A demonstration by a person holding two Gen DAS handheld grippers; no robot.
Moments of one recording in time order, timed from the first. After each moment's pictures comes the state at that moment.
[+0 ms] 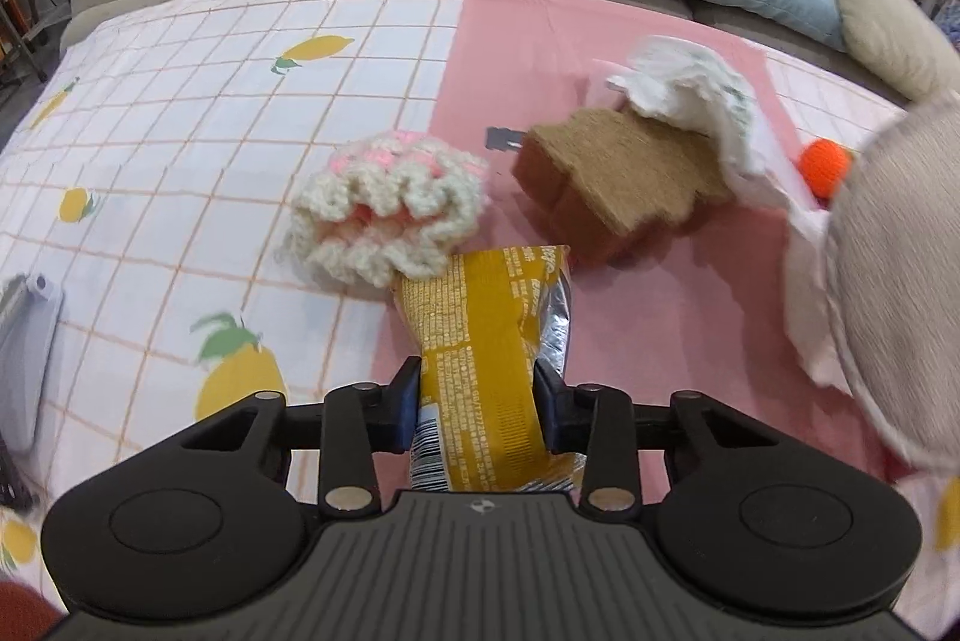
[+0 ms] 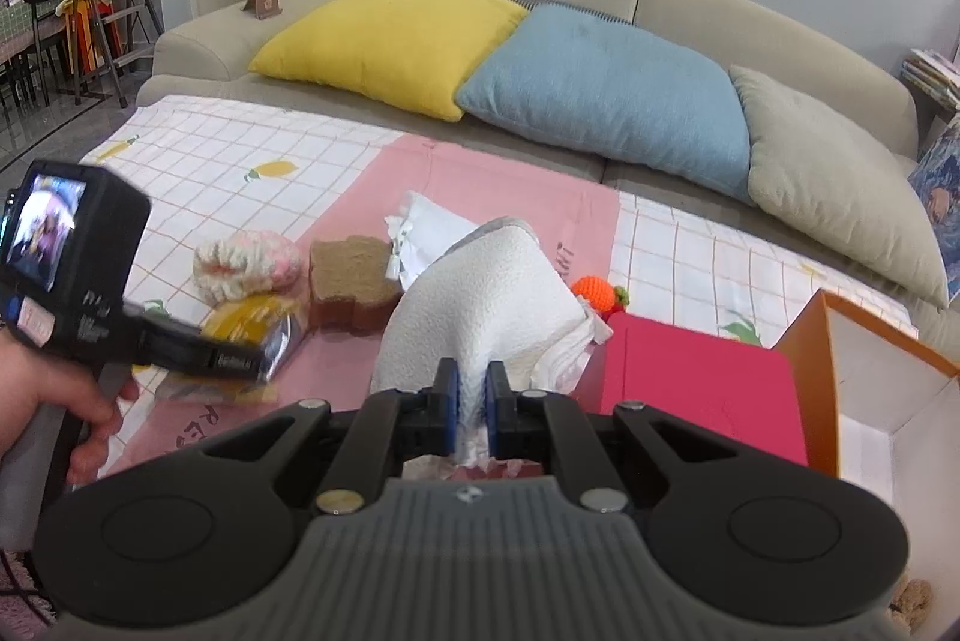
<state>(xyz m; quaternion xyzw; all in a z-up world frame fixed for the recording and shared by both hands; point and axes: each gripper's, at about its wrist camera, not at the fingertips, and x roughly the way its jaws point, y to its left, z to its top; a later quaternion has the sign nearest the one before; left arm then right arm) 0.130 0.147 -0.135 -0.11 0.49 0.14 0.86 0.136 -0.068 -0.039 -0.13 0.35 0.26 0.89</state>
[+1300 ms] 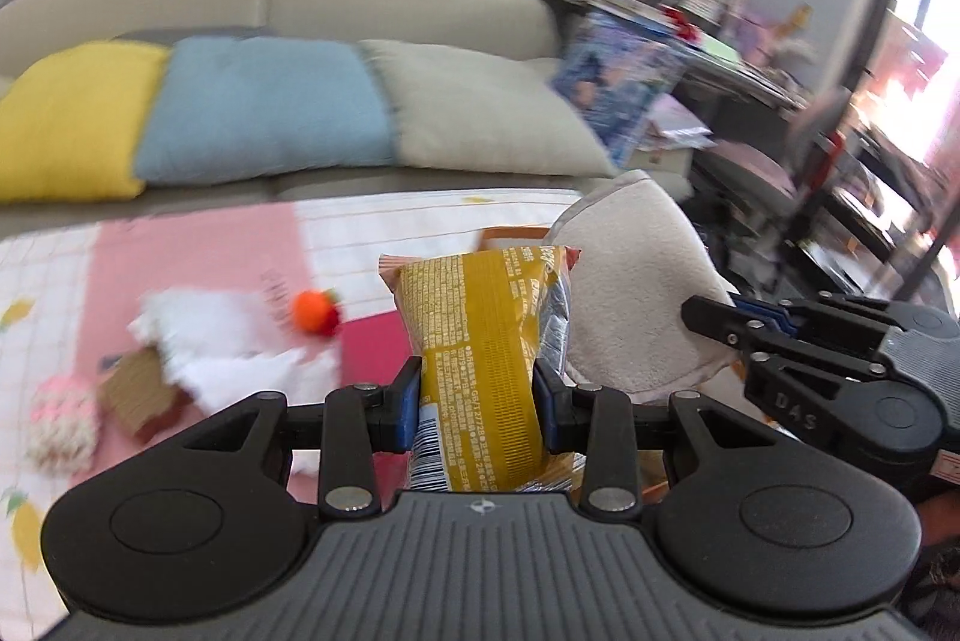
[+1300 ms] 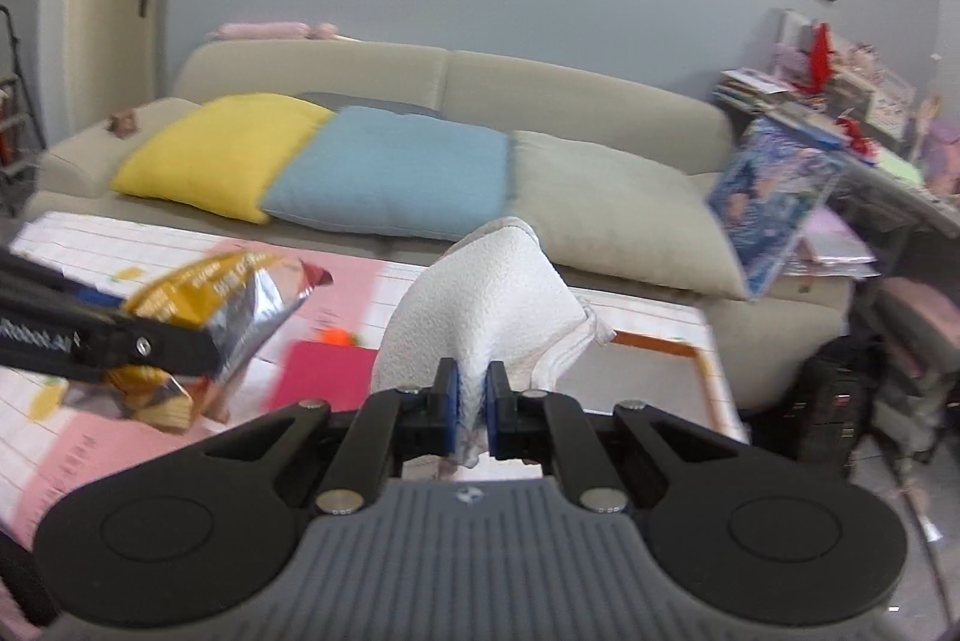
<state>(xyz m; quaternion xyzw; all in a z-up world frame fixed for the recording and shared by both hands) 0.104 -0.053 0.037 -0.07 0.36 -0.15 0.92 0.096 -0.259 0.037 -0.10 0.27 0.12 0.95</state>
